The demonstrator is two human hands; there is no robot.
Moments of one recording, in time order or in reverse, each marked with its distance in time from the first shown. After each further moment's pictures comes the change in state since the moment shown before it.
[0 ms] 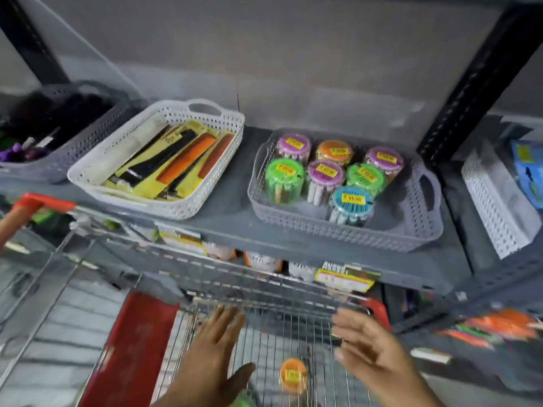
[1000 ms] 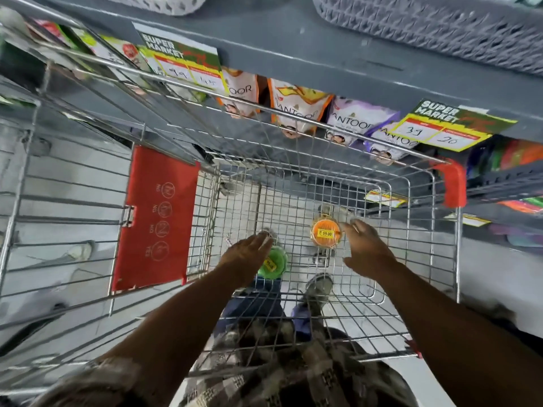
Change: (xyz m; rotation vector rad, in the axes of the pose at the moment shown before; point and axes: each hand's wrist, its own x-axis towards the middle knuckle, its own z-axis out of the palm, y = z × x) left_hand -0.068 -0.079 0.146 0.179 -0.854 -0.071; right_hand 0.050 0.203 0.064 -1.060 -0.321 0.393
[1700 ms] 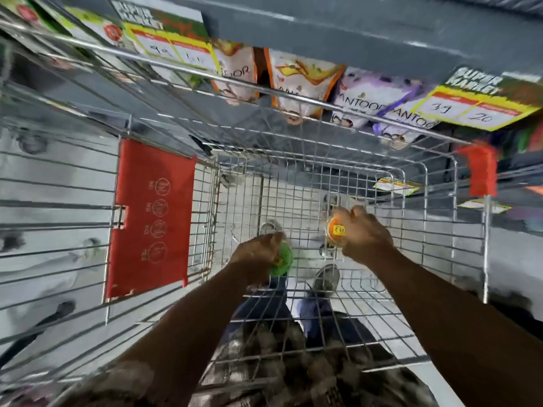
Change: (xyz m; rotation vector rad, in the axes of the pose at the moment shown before) left_hand 0.013 0.014 -0.004 -0.270 0.046 -0.057; right_hand 0.022 -0.027 0.001 -0.079 0.043 0.008
